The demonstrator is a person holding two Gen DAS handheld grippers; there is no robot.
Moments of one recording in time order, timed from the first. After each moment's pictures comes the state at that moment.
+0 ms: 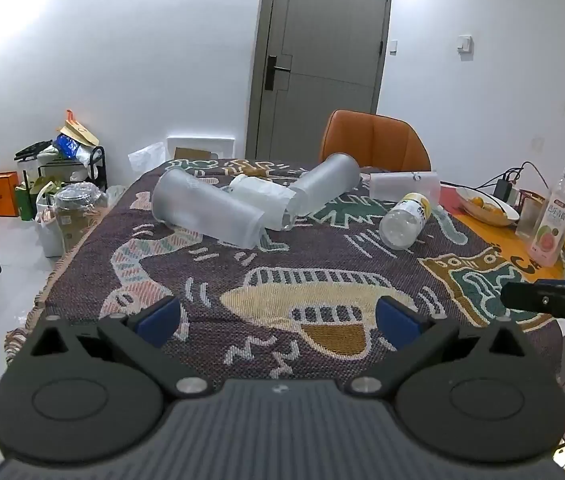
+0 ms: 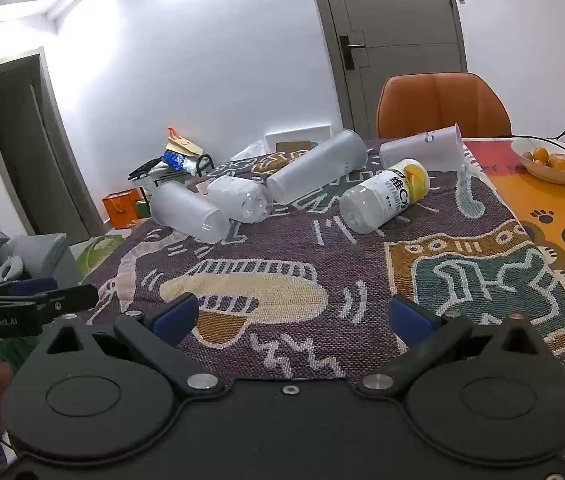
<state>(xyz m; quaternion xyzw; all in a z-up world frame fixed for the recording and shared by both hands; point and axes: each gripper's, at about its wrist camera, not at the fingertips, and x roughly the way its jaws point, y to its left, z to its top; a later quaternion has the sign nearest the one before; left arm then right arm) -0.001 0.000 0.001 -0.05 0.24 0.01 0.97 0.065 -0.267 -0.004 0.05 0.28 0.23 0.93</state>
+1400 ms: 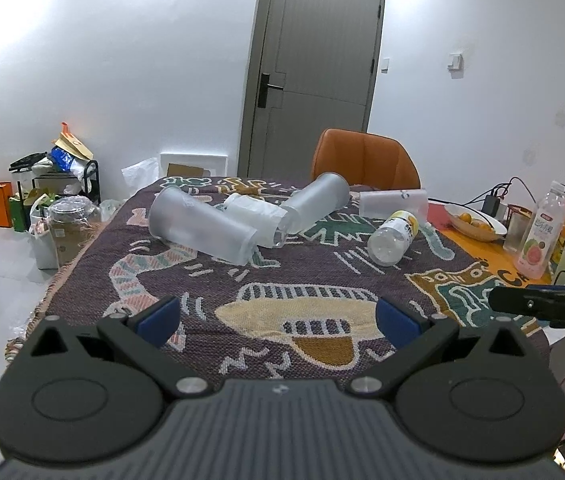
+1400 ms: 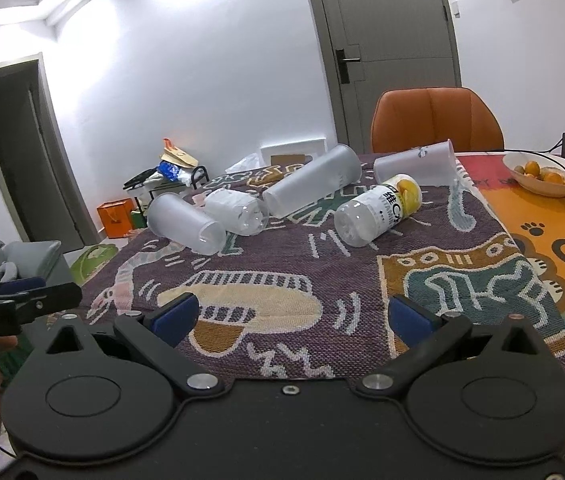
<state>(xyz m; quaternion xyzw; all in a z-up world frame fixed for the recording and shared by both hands) -0.014 0.002 0.008 -0.06 0.22 0.00 0.97 0.058 -0.268 0.000 0.05 0.25 0.22 0.94</state>
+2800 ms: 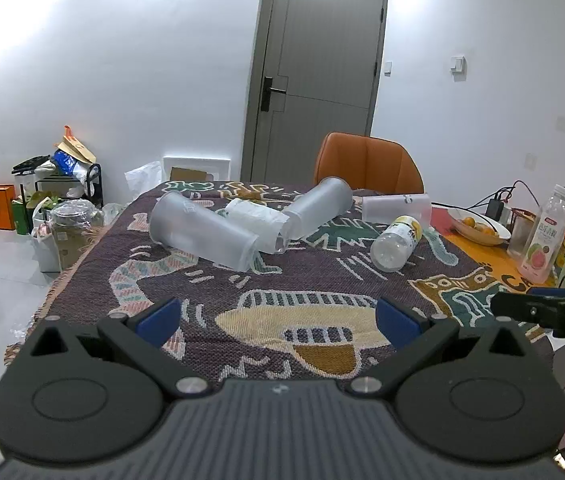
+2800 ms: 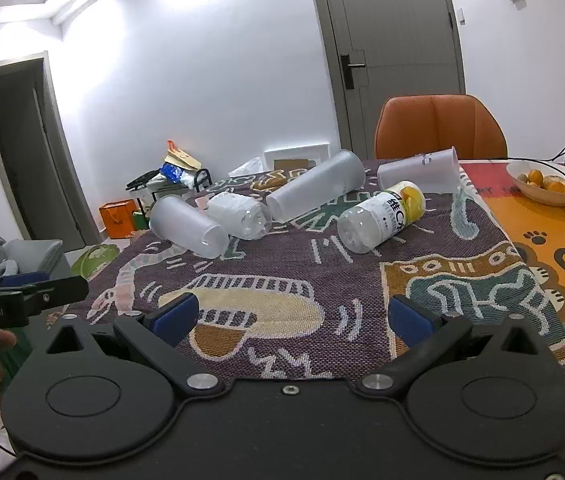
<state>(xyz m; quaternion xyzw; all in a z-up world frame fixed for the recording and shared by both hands) -0.006 0.000 0.009 -0.06 0.21 0.01 0.98 0.059 -0.265 0.002 0.04 0.25 0.23 0.94</state>
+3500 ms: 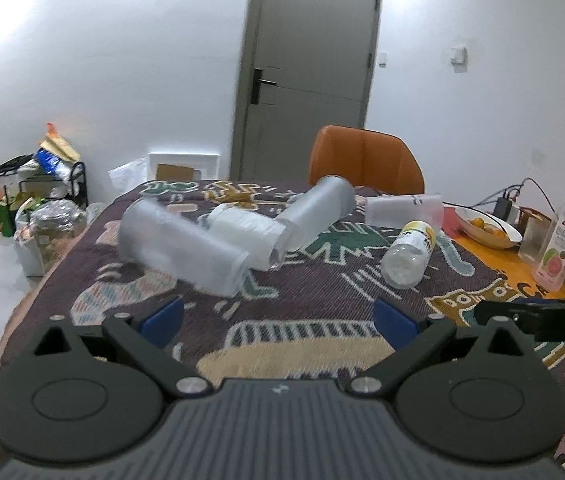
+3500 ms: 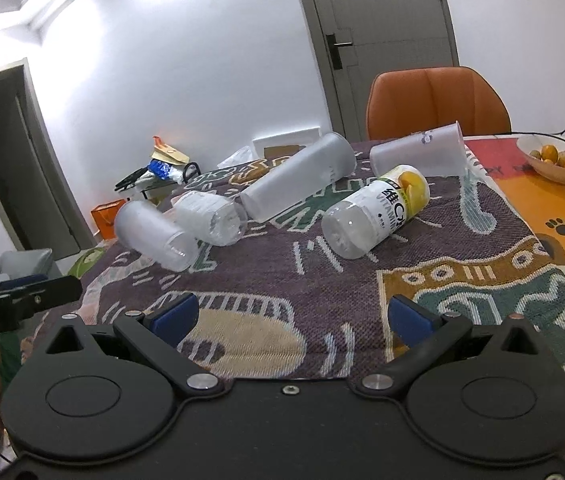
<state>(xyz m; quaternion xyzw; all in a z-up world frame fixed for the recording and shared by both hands) 0.075 0.003 0.001 -0.05 0.23 -0.02 0.97 0.140 -0.262 -0.022 0.07 0.28 0.22 0.93</state>
